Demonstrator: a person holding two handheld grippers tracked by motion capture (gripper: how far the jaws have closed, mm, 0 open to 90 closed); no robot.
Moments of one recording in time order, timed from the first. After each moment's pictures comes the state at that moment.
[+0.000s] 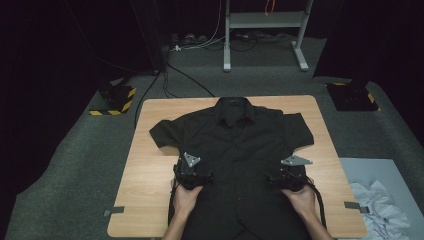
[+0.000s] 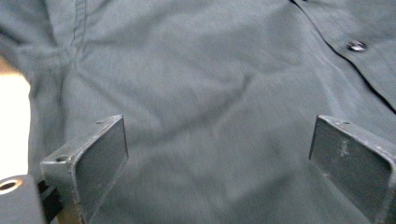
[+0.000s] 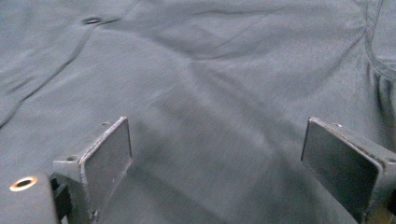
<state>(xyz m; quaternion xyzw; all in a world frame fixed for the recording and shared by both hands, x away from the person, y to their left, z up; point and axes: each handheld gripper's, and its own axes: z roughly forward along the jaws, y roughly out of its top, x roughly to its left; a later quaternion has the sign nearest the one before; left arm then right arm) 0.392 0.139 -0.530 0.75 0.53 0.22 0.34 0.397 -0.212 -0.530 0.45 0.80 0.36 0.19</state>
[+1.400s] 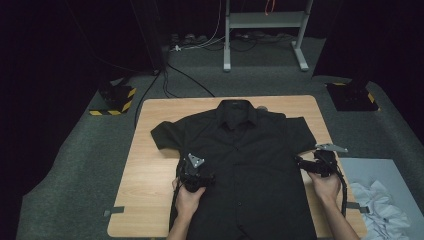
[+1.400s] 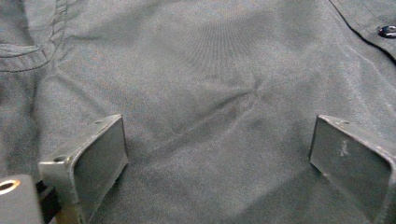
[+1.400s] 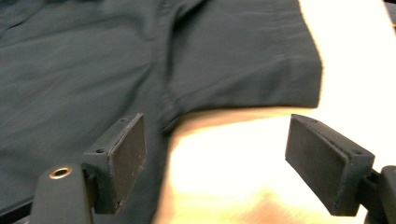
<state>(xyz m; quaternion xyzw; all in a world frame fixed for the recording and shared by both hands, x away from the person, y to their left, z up) 0.391 0.133 -0.543 0.76 0.52 0.22 0.32 0.435 -0.302 -0.518 0.57 0.71 0.34 0.23</state>
